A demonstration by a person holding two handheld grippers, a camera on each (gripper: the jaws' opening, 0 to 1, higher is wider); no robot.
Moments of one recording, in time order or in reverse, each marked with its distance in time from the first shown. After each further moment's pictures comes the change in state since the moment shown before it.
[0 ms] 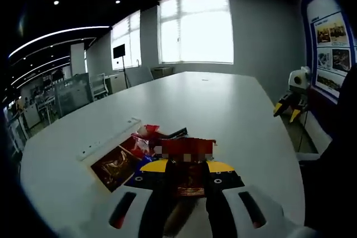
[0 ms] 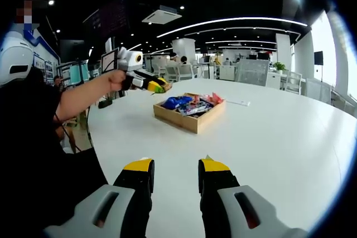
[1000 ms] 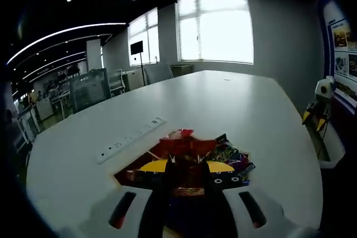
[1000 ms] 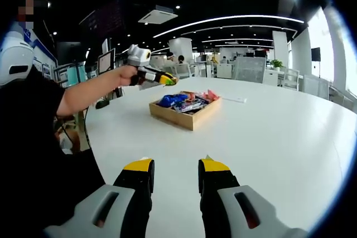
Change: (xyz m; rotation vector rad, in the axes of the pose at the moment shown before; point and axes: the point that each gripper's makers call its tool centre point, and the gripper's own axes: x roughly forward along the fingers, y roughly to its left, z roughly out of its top) left arm 0.021 0.061 0.007 -0.044 0.017 0.136; right arm -0.001 -0.009 -0.007 0.025 0.002 -0.015
